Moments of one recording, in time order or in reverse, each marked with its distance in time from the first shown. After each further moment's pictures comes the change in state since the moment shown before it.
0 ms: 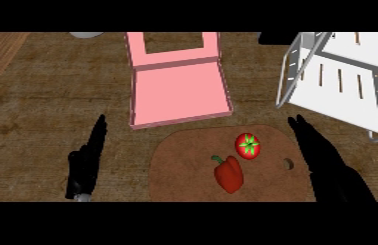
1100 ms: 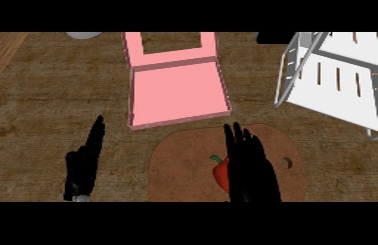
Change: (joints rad) left arm 0.013 -0.008 0.018 -0.014 -0.008 -0.006 0.012; right arm -0.083 0.456 0.152 0.362 0.267 0.253 0.065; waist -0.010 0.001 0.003
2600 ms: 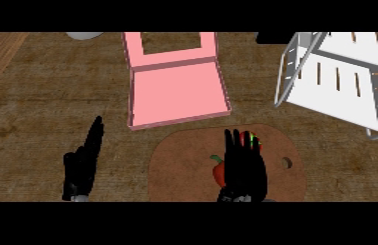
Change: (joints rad) left arm 0.003 -0.014 0.031 0.013 -0.007 -0.031 -0.022; right arm 0.070 0.164 -0.161 0.214 0.019 0.161 -0.066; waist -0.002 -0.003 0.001
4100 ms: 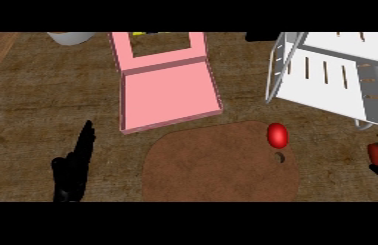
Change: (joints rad) left arm 0.051 -0.001 0.043 -0.041 -0.007 -0.002 0.019; right arm 0.181 -0.743 -0.774 0.135 -0.446 -0.061 -0.974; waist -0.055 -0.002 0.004
